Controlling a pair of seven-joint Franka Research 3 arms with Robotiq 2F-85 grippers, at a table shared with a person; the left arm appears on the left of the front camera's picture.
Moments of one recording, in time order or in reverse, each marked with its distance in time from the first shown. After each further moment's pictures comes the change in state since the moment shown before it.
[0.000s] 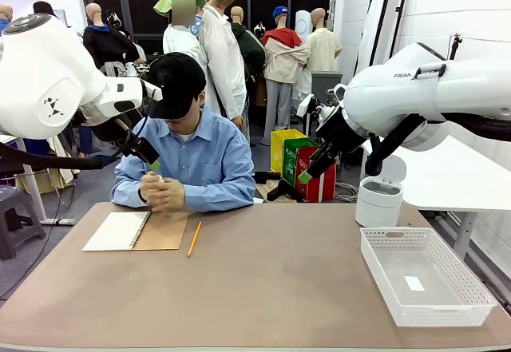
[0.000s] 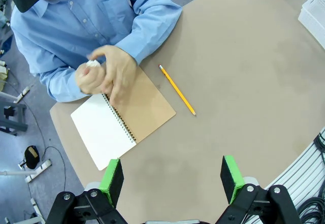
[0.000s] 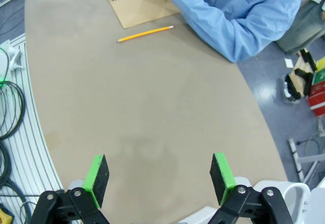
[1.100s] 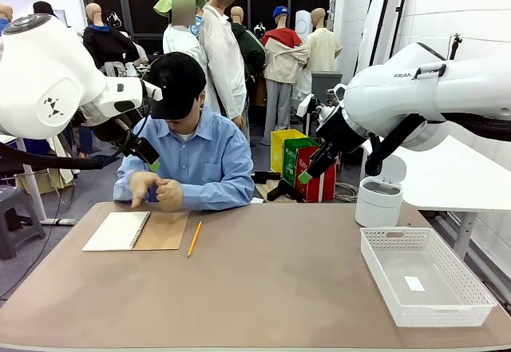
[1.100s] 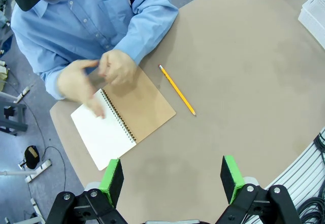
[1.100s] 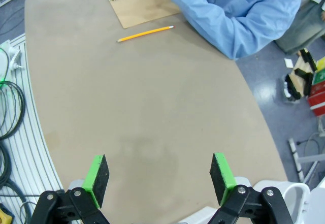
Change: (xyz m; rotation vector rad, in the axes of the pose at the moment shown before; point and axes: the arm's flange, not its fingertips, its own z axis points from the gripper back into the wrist) left arm 0.000 0.000 0.000 0.000 0.000 0.000; right arm 0.000 0.000 0.000 0.000 0.000 0.000
